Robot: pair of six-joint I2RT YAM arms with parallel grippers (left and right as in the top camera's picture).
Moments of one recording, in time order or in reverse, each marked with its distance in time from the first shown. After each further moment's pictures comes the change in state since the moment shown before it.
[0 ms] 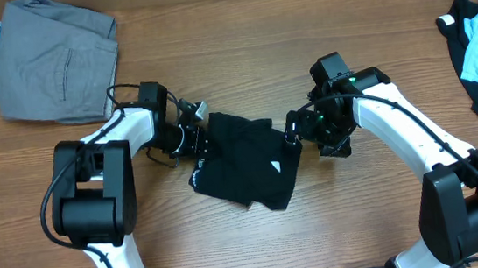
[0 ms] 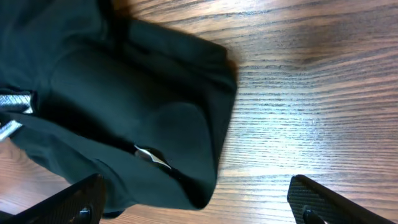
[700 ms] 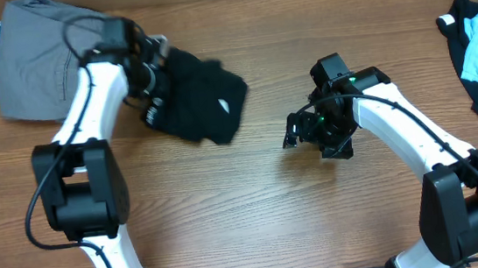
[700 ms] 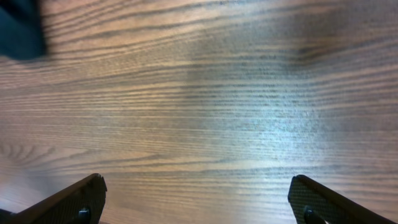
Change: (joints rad) left arm 0.102 0.042 0.534 -0.147 -0.502 -0.019; right arm 0.000 0.000 0.000 -0.035 0.004 -0.019
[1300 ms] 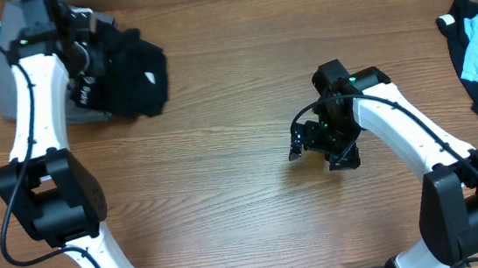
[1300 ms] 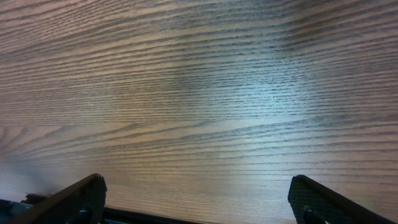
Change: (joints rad) left arm 0.200 0.006 0.239 -0.074 -0.158 0.097; right arm 0.000 0.000 0.000 -0.124 0.002 -0.006
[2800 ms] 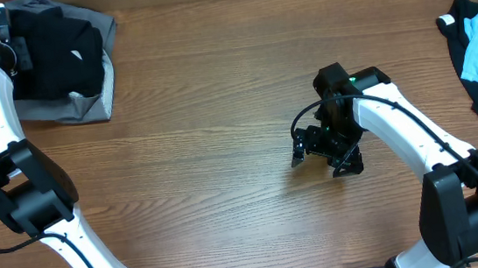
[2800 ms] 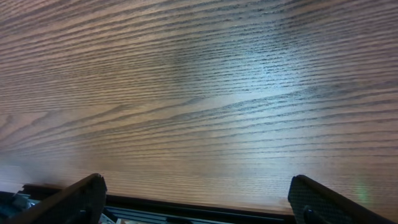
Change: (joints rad) left arm 0.247 0.203 0.179 0.273 -0.113 0.072; right arm 0.000 0.000 0.000 -0.075 -0.007 0.000
